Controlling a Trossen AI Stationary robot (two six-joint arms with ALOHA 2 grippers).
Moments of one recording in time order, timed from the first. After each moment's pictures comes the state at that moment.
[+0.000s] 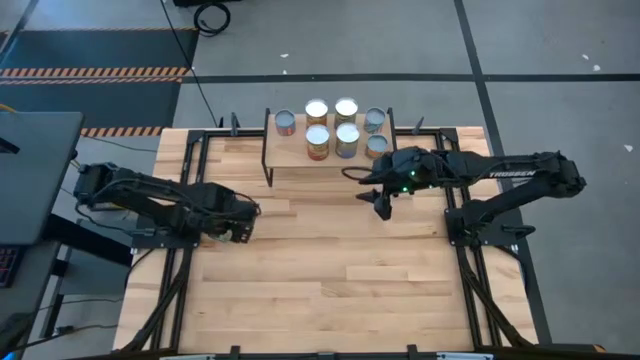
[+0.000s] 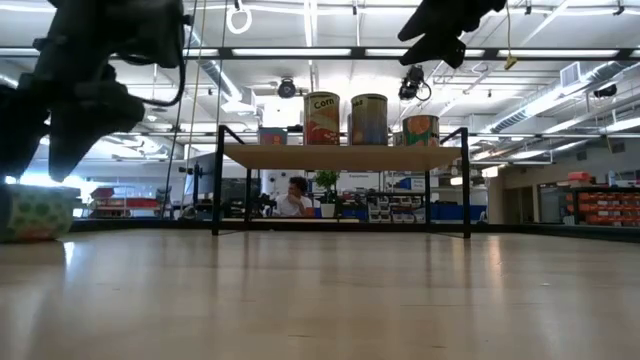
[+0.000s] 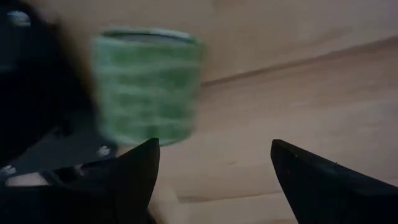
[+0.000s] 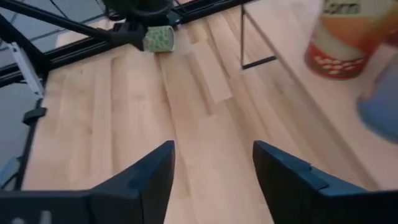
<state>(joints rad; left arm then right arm) -0.06 1.24 0.77 -1.14 0.12 -1.34 -0.05 1.15 1.04 -0.49 0.05 0.28</state>
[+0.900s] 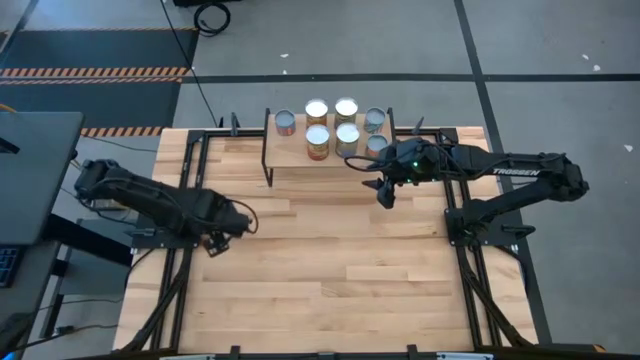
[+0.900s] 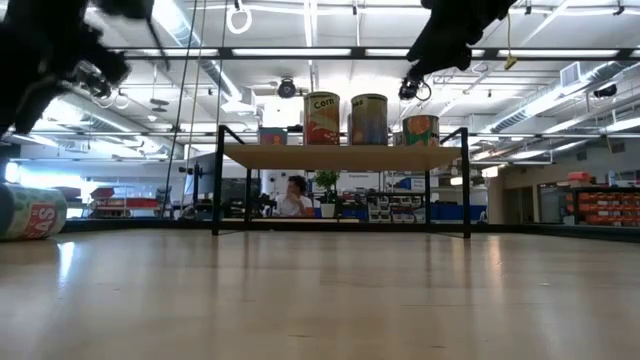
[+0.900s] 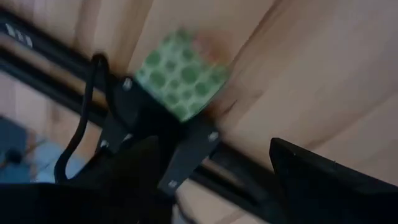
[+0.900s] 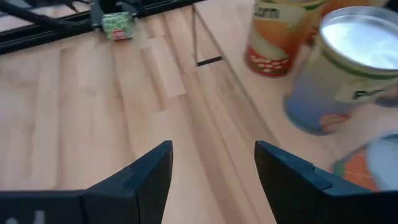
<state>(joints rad) -0.25 1.24 0.94 -1.51 -0.03 -0.78 -0.13 1.12 1.04 -0.56 0.13 0.17</state>
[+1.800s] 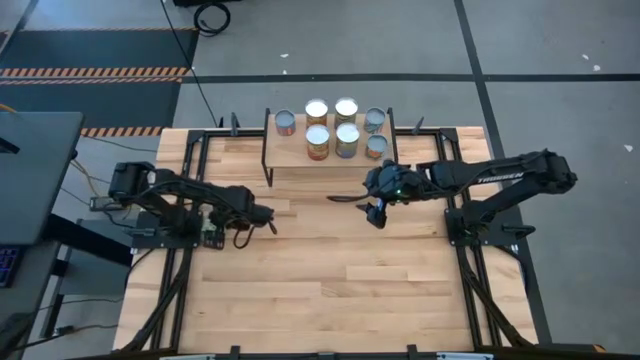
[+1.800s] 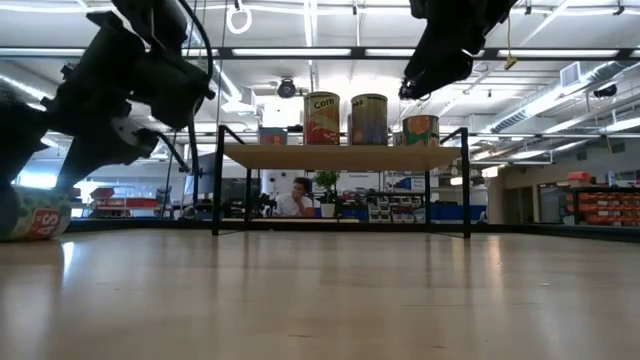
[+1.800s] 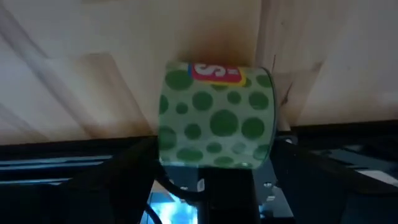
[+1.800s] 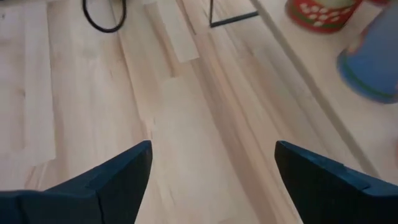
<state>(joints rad) -0.01 1.56 0.84 -1.36 -0.07 0.11 0.03 1.24 1.04 -0.60 0.25 0.29</state>
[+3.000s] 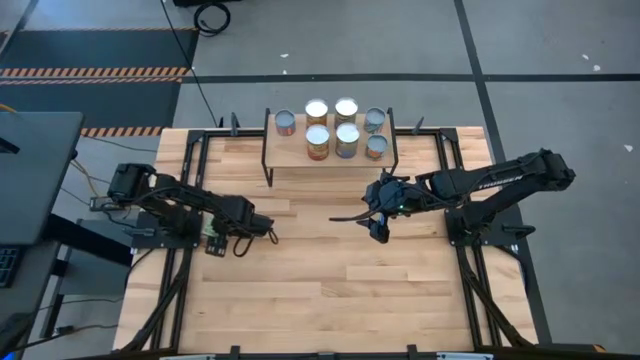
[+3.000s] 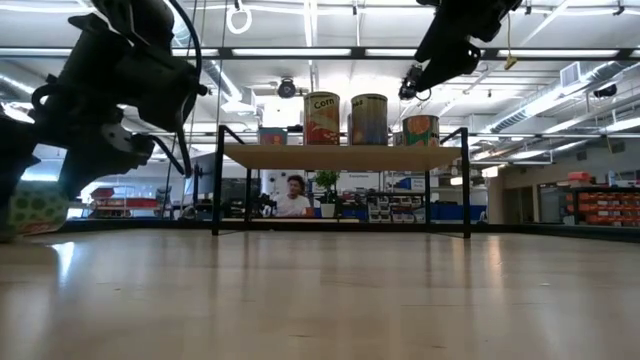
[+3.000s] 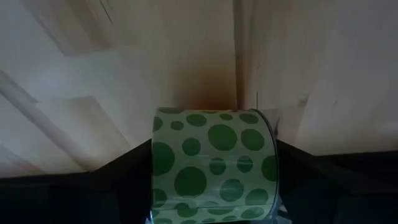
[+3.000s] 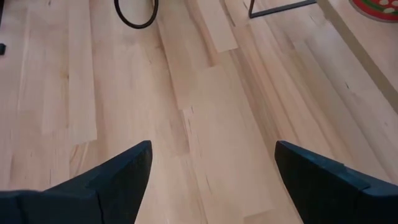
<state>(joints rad) -0.10 1.57 0.80 -1.23 -0.06 0.07 0.15 1.26 1.04 -0.60 0.23 0.35</state>
